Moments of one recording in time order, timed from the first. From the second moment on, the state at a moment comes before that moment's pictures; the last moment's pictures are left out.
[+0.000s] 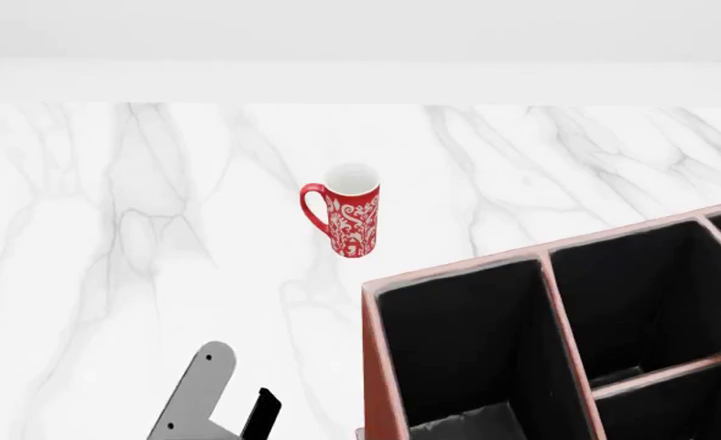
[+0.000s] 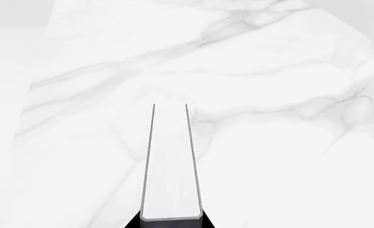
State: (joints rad) left arm 0.34 0.00 -0.27 1.05 0.25 -0.27 -0.16; right arm 1.27 0.41 -1.83 -0.01 1.16 0.10 0.02
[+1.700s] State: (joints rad) left arm 0.34 0.00 -0.26 1.05 0.24 -0.26 -0.16; right arm 1.46 0.79 -1.53 -0.53 1.25 -0.03 0.54
